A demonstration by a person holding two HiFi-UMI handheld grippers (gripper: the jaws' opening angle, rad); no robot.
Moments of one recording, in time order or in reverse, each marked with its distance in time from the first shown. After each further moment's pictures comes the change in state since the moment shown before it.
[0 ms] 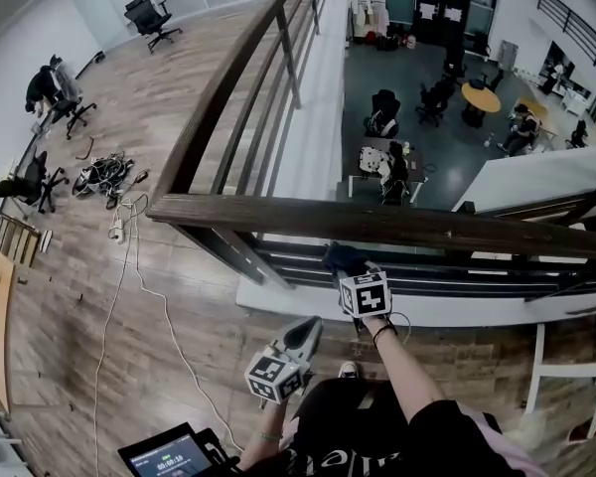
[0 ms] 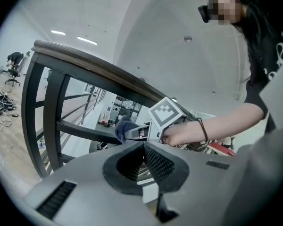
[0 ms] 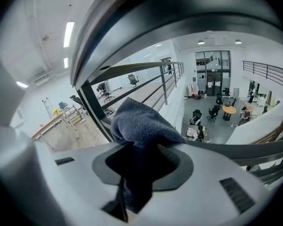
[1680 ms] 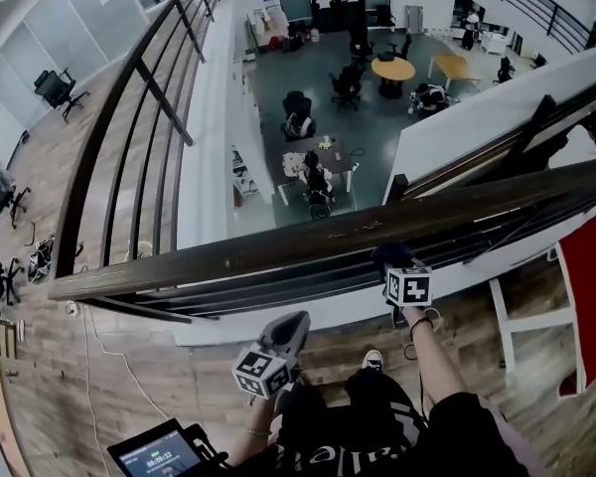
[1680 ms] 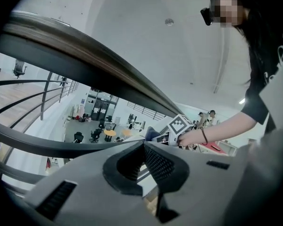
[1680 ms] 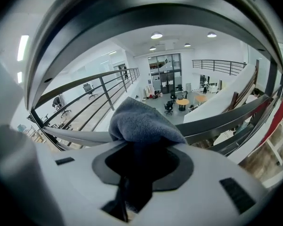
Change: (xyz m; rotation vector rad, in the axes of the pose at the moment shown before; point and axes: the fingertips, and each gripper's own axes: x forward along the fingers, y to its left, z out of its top) left arm 0.259 -0.289 -0.052 0.093 0.127 -0.281; right arm -0.269 -0.499 -0.126 0.305 -0.049 -0.404
